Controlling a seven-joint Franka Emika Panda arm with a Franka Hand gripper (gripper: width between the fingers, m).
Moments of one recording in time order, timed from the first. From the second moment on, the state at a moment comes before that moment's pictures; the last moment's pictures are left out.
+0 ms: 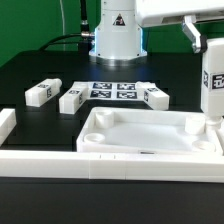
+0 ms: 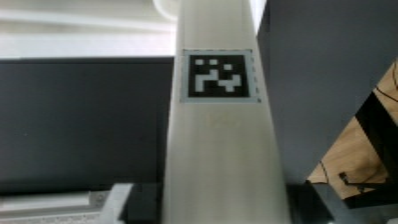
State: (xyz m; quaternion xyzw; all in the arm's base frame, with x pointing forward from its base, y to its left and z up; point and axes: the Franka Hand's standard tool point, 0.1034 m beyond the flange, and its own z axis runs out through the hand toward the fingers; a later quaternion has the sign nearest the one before) arm 0.617 0.095 0.164 -0.96 0.00 -0.28 0.05
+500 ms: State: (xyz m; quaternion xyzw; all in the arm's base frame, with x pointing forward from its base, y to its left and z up) arm 0.618 0.089 0.163 -0.96 -0.05 -0.27 0.03
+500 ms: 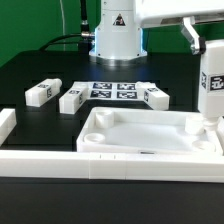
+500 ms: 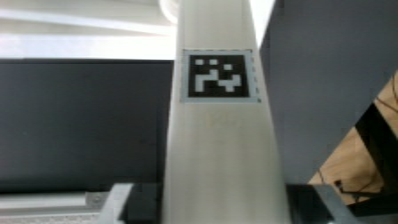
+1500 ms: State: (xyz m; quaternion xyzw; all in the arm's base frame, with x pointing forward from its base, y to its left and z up) arm 0.647 0.073 0.165 -0.96 -0.11 -0.26 0.01
